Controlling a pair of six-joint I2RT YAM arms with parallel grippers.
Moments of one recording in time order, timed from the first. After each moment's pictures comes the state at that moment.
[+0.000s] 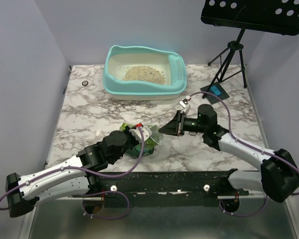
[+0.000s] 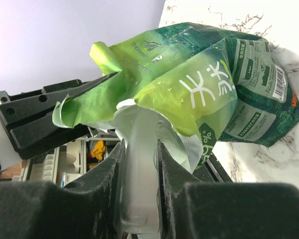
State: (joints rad) left arm -1.09 0.74 0.62 -0.19 -0.41 0.34; right arm 0.58 1.25 0.62 0.38 -0.73 1.05
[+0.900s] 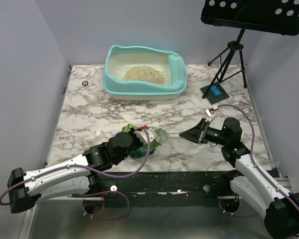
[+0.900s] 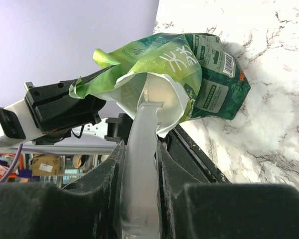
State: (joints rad) left arm -1.12 0.81 0.60 -0.11 -0.42 0.34; right arm 0.29 0.81 0.36 0.22 -0.81 1.05
